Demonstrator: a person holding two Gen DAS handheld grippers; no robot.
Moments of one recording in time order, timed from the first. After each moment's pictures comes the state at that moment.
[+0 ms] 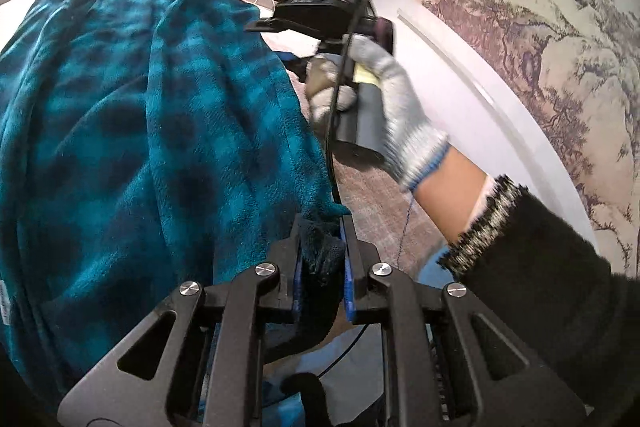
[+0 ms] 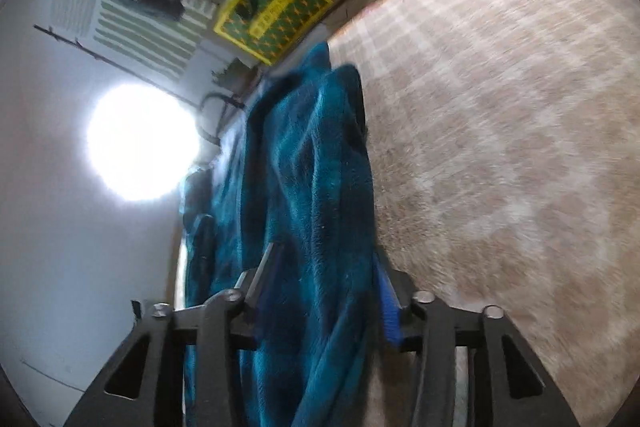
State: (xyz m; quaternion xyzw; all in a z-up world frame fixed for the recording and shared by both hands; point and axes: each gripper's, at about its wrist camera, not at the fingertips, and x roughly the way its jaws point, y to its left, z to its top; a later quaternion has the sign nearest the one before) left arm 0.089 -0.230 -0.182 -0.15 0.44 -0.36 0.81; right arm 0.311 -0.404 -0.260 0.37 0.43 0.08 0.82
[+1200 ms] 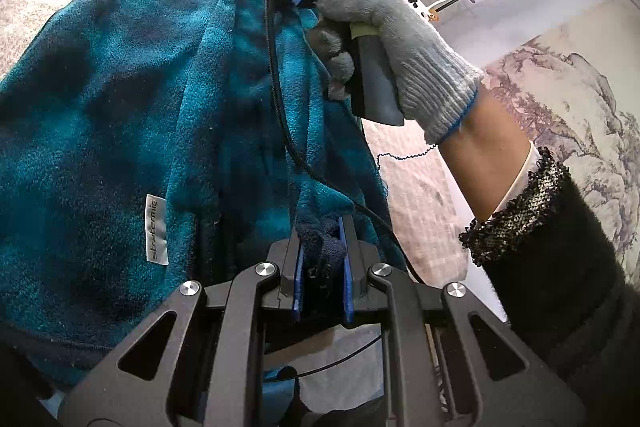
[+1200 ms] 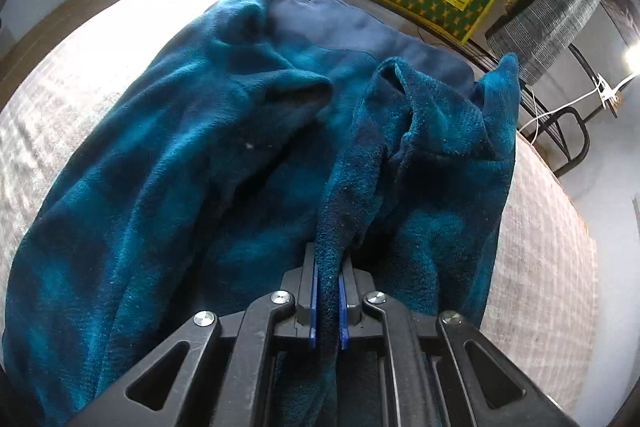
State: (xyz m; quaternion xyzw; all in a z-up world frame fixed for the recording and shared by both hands) left arm 0.086 -0.095 -0.231 -0.31 0.46 -0.26 0.79; right arm 0.384 -0.106 -0.252 -0.19 0.51 0.01 0.84
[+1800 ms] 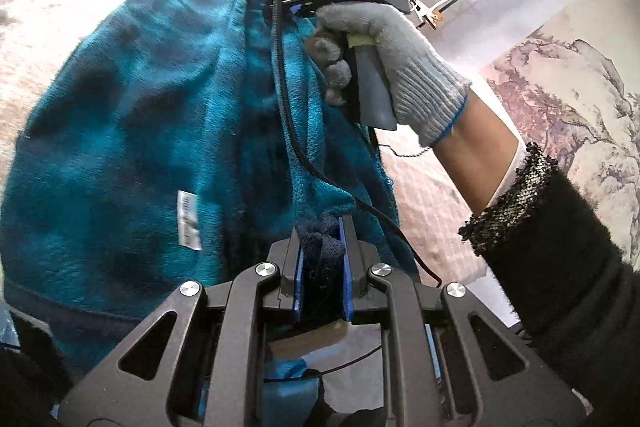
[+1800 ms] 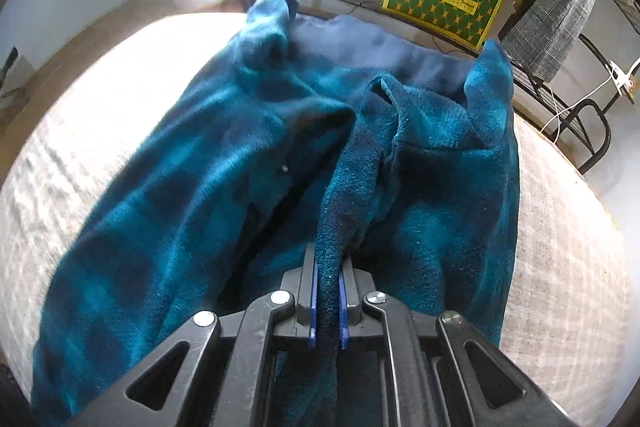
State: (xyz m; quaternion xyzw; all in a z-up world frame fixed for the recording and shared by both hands) left arm 0.072 -0.095 -0.217 -0.28 0.45 -0.24 0.82; right arm 0.384 -0.102 -0.248 -0.13 0.49 0.06 0.86
